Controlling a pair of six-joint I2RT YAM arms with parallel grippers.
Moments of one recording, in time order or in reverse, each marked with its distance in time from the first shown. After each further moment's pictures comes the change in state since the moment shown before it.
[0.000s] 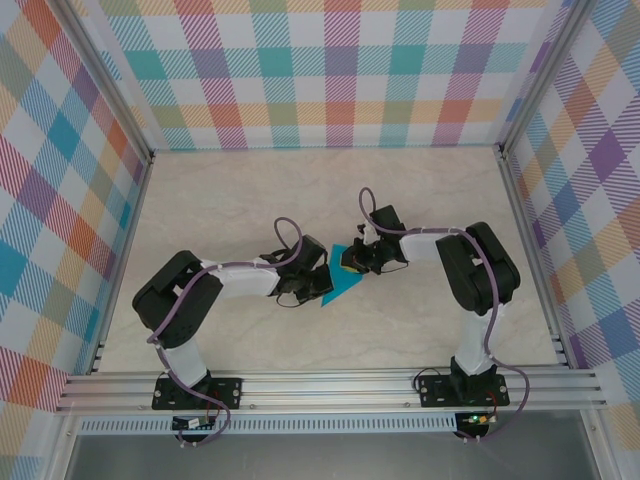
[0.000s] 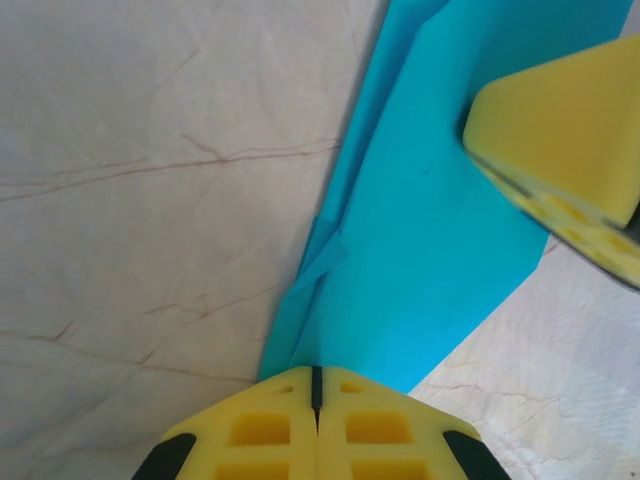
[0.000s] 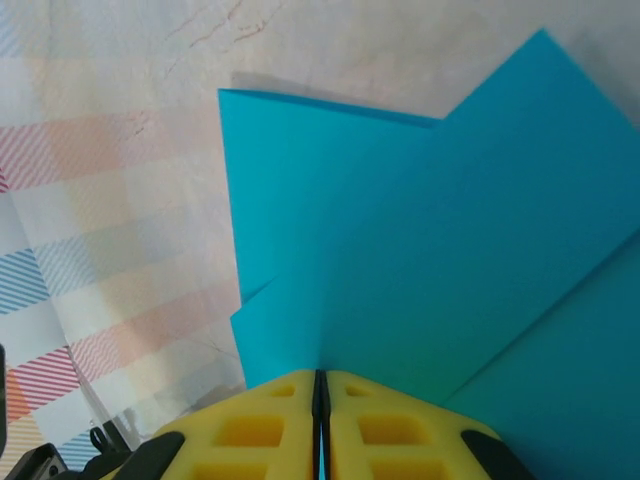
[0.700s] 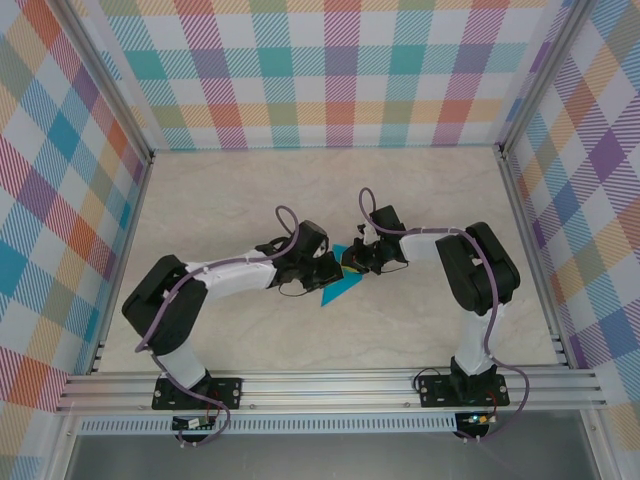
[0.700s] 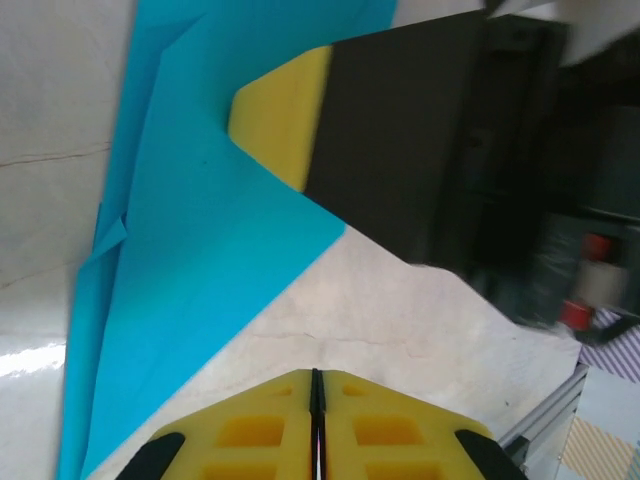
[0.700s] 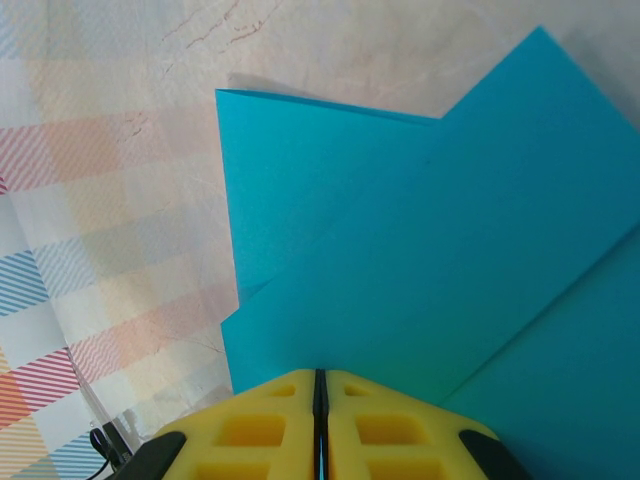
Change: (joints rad) left arm 0.006 -0.035 0.090 -0.016 0.115 -0.014; right arm 0.000 0.001 0.000 -0.001 0.003 0.004
